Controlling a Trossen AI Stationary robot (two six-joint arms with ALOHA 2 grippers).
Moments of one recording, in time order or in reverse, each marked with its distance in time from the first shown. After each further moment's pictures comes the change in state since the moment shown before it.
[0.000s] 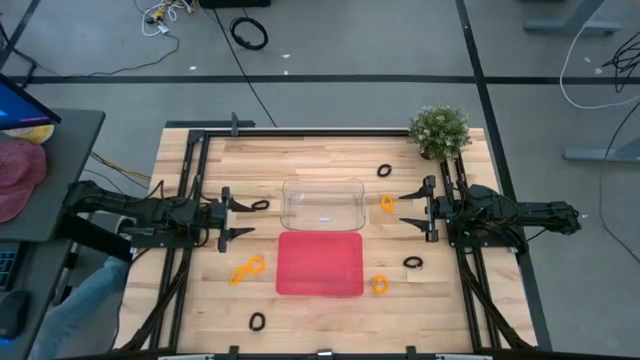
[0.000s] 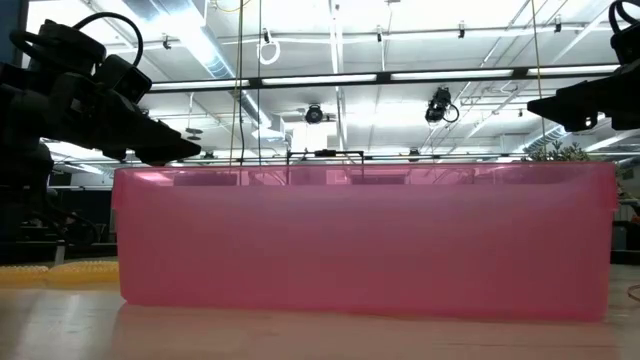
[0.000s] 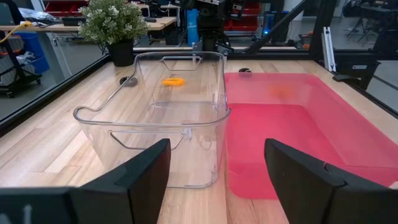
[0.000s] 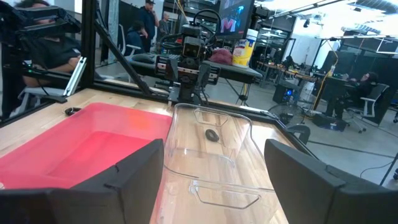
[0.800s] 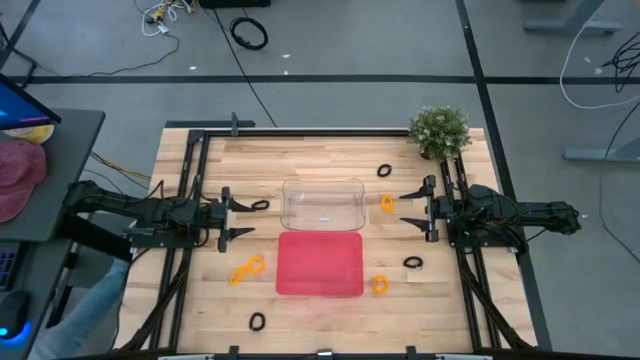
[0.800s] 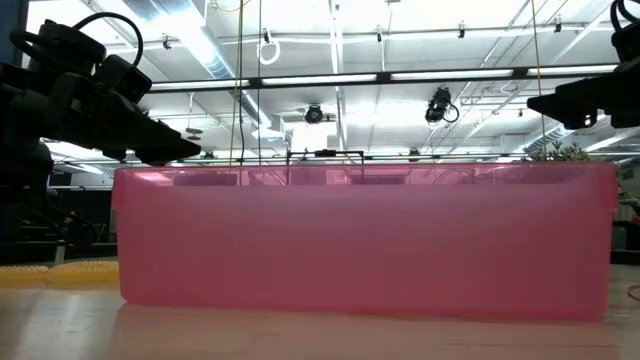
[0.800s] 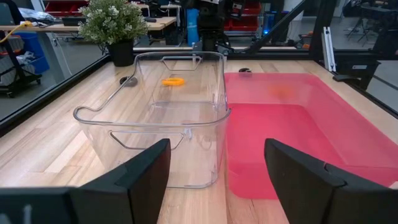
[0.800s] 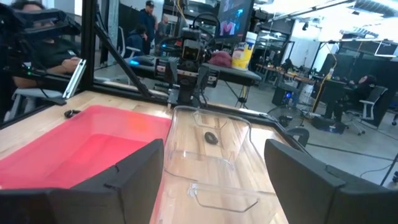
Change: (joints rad) left arm 0.000 0.000 0.000 0.000 0.000 0.000; right arm 0.000 0.000 0.000 0.017 0.000 -0.003
